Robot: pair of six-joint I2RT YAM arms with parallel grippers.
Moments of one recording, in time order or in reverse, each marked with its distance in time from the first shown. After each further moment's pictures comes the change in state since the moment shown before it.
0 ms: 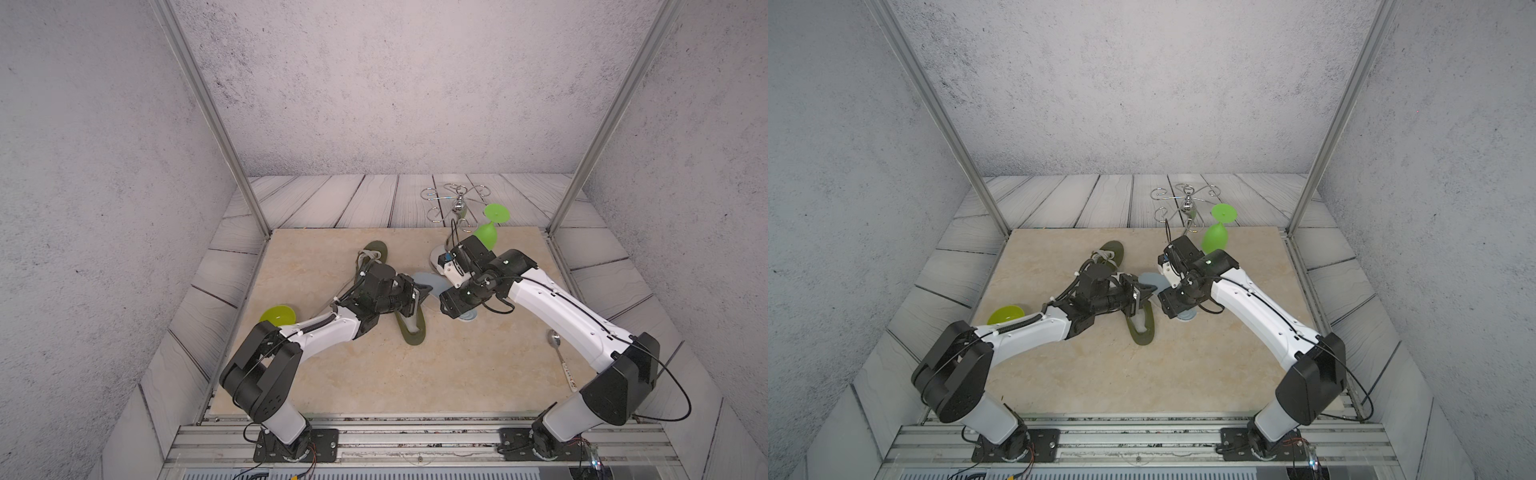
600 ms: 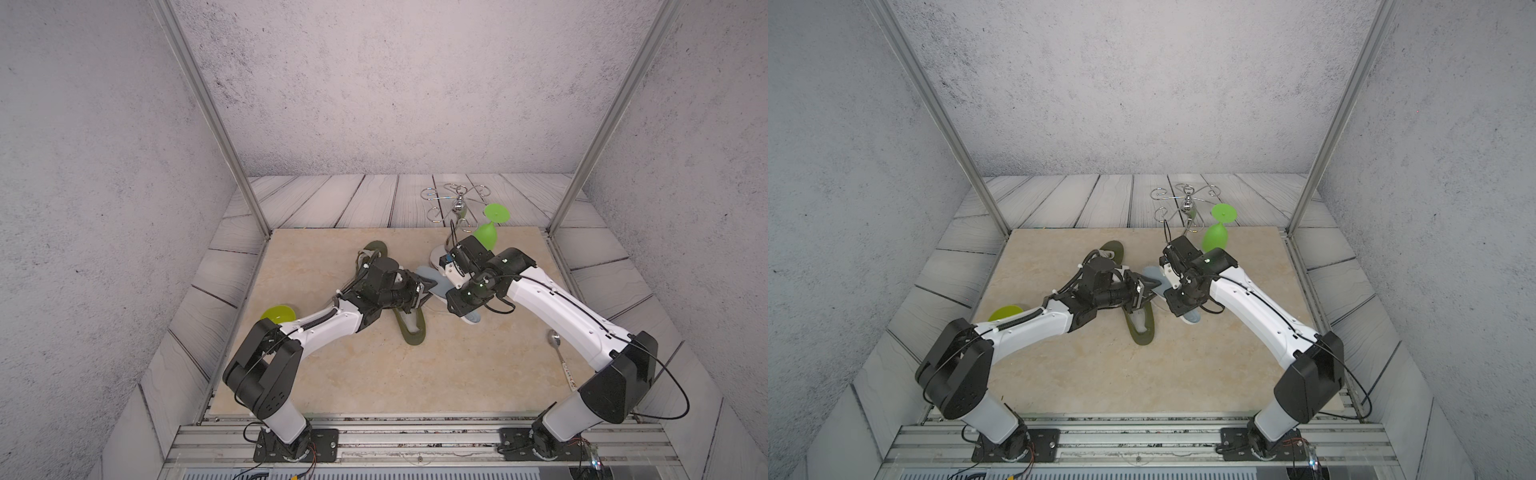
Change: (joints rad) left arm 0.008 0.020 0.108 -0.140 0.071 0.188; right arm 0.006 0.008 0.024 -0.056 0.035 0.021
